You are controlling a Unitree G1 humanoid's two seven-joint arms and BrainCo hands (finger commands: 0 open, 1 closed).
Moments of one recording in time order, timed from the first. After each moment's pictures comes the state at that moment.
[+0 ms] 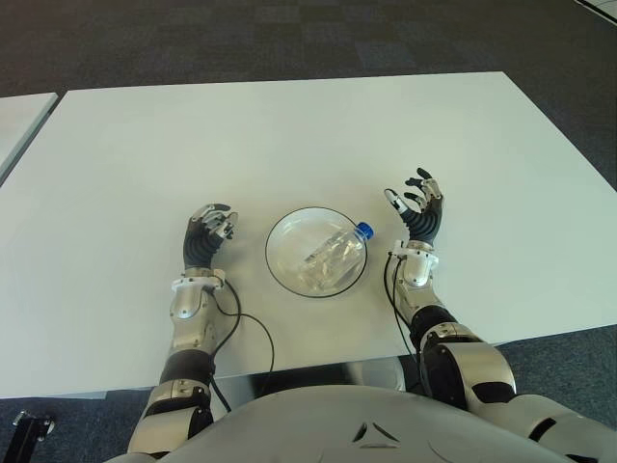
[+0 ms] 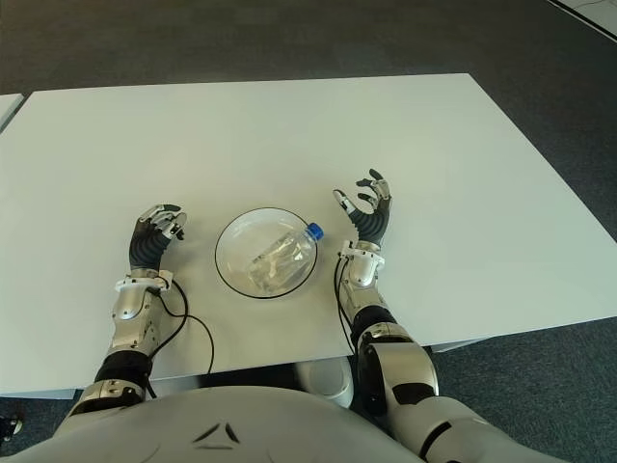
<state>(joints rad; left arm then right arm) -0.03 0.05 0.22 0.62 -0.16 -0.58 -0.14 -0.40 -0.05 -0.08 1.11 -0.14 -0.90 -0.51</state>
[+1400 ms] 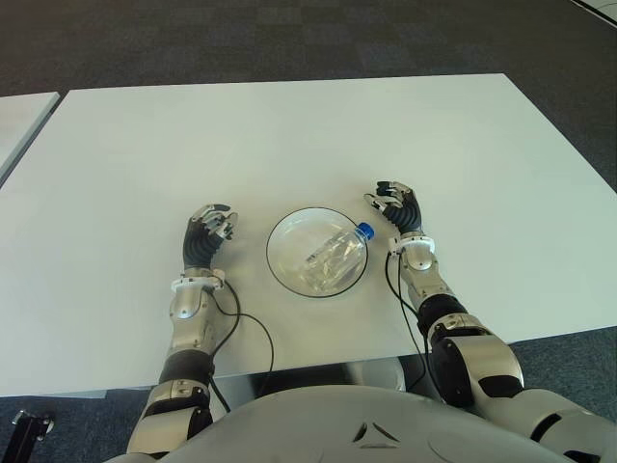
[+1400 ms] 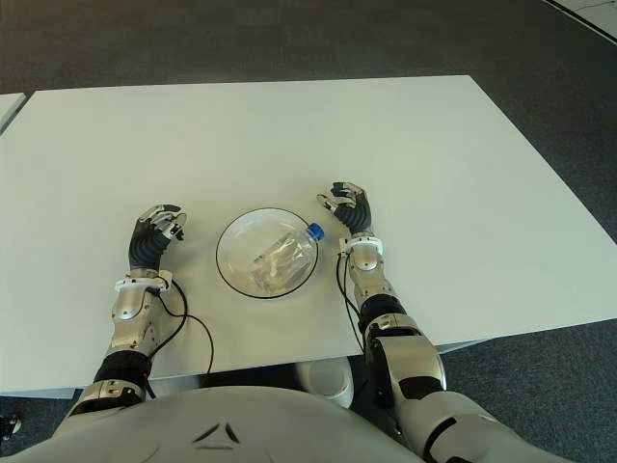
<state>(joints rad) -0.03 0.05 0.22 0.62 -0.15 -0.58 -0.13 -0.44 -0.11 -0.03 1.04 -0.14 -0.50 -0.18</state>
